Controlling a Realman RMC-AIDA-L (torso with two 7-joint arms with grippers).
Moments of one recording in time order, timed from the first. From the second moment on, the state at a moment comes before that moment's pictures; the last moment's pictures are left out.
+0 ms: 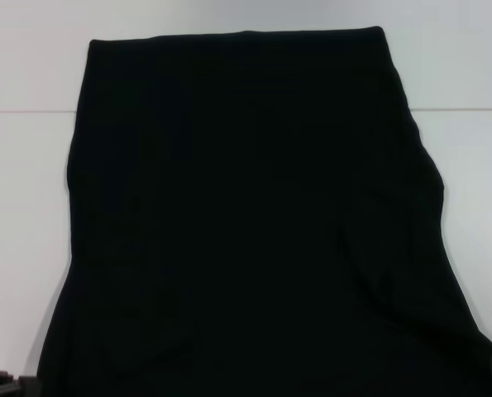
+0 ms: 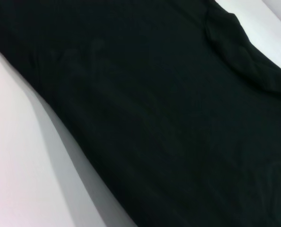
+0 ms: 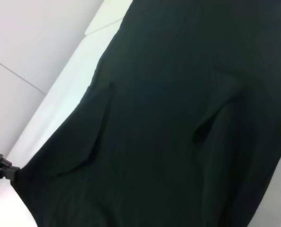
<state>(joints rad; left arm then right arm) -0.36 -2.08 0.29 1.02 2.62 1.90 -1.74 0.34 1.94 -0.46 -0.61 -2.31 -1.73 1.80</state>
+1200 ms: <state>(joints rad) -0.74 -1.98 0.25 0.67 2.46 1.54 -1.83 0.63 1.95 -0.26 -0.51 -2.27 -1.42 1.74</state>
